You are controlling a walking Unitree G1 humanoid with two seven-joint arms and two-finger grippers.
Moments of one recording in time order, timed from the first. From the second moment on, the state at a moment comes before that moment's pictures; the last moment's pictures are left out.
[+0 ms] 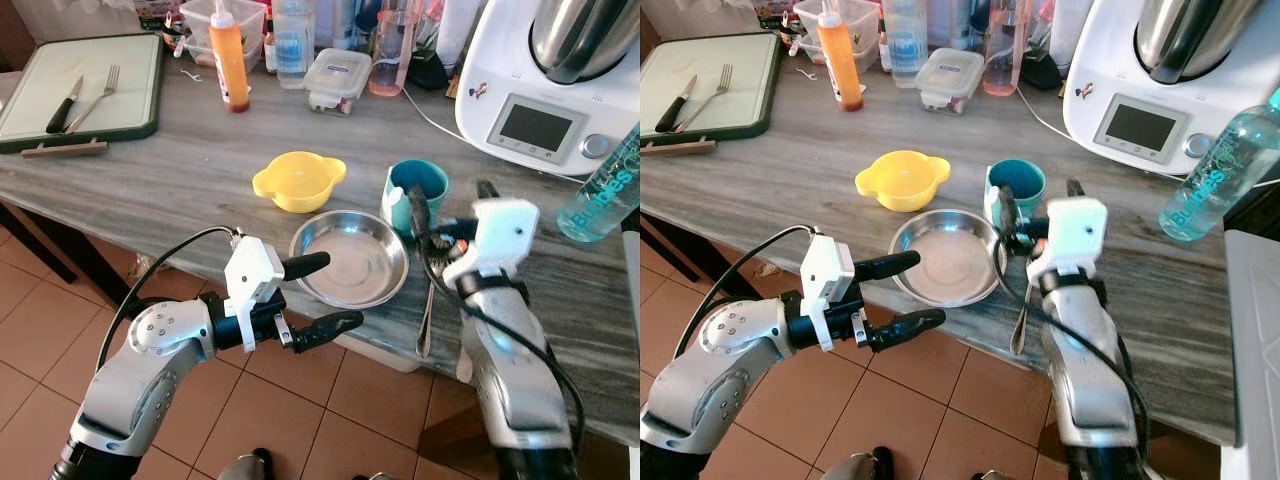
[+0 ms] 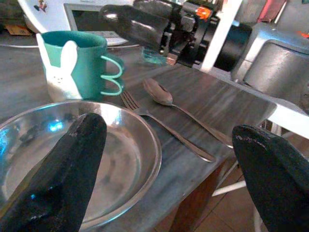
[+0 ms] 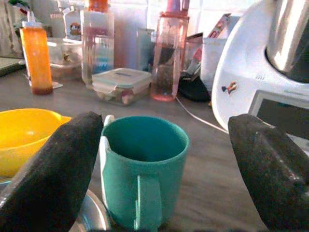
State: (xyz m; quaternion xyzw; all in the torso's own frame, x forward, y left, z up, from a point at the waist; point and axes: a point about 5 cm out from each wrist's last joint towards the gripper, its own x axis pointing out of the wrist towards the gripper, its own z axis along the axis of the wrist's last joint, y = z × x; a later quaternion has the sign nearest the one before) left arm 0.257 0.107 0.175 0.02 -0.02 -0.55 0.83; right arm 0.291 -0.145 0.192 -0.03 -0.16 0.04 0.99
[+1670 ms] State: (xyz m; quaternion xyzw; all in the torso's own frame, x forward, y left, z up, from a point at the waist) left arm 0.290 0.137 0.162 0.02 -0.06 -0.23 0.97; right arm 0.232 -0.185 0.178 -0.06 -0.09 -0.03 0.99
